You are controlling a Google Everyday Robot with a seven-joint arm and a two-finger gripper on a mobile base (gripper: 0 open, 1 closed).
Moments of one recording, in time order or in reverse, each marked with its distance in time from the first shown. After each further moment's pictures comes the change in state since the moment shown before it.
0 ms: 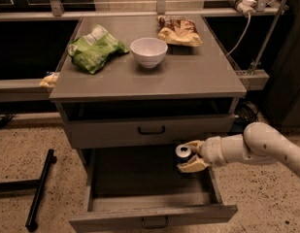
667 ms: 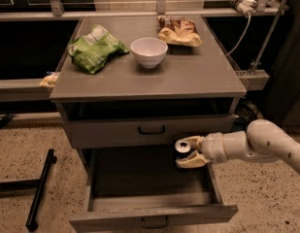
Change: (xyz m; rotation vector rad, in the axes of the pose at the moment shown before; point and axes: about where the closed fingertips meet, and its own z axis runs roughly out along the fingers) arm -0.021 -0.001 -0.007 -0.011 -0.079 -0.006
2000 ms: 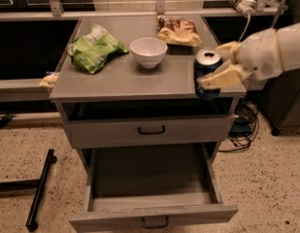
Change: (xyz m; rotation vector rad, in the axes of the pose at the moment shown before) arm -0.274 -0.035 -0.181 0.169 0.041 -0.120
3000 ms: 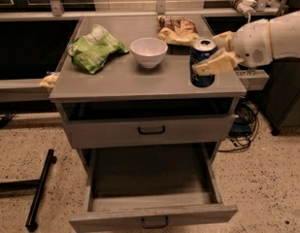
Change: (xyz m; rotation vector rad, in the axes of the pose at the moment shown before) arm -0.008 -0.040 0.008 0.025 -0.037 0.038
